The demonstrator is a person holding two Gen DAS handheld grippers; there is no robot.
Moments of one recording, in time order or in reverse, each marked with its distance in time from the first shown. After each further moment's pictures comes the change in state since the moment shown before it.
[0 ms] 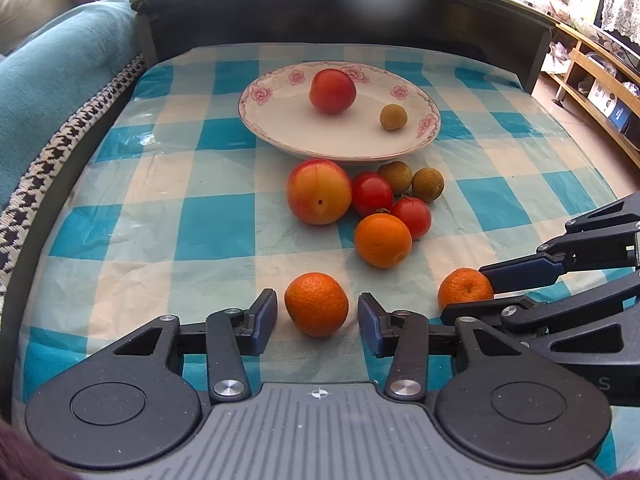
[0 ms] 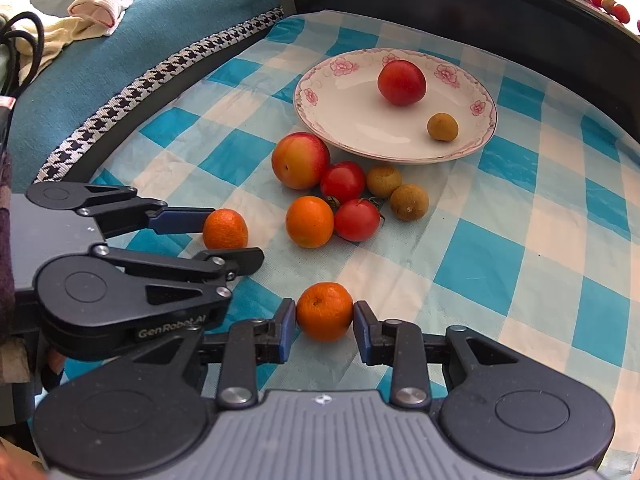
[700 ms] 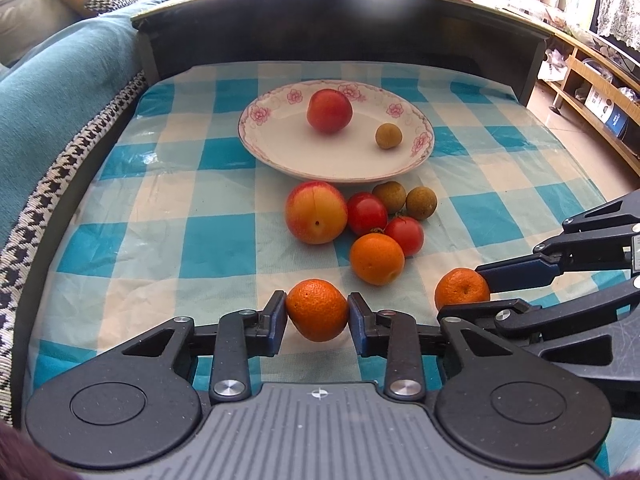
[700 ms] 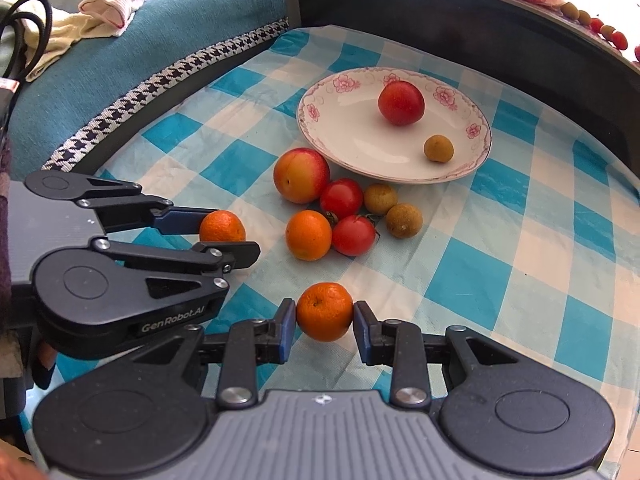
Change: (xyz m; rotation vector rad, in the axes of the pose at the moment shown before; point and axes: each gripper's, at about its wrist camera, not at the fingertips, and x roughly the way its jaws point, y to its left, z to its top) left arm -0.010 -0.003 0.007 0.004 -0.035 -0.002; right arm -0.010 0.006 0.002 -0.045 -0.038 -0.039
